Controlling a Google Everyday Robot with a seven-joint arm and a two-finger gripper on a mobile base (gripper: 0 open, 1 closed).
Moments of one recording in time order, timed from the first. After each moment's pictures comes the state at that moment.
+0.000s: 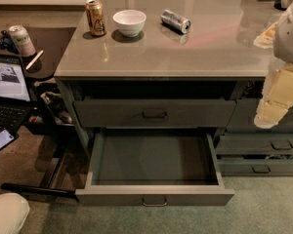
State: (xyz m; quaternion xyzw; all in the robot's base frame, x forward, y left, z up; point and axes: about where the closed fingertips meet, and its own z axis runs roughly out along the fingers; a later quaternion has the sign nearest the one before) arm 0.438 -0.216 0.977 -0.60 0.78 -0.04 0.16
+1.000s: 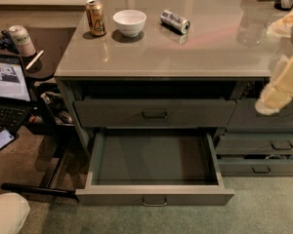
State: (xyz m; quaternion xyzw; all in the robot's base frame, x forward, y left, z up) arm 0.452 -0.226 0.995 -0.56 0.79 -0.01 0.23
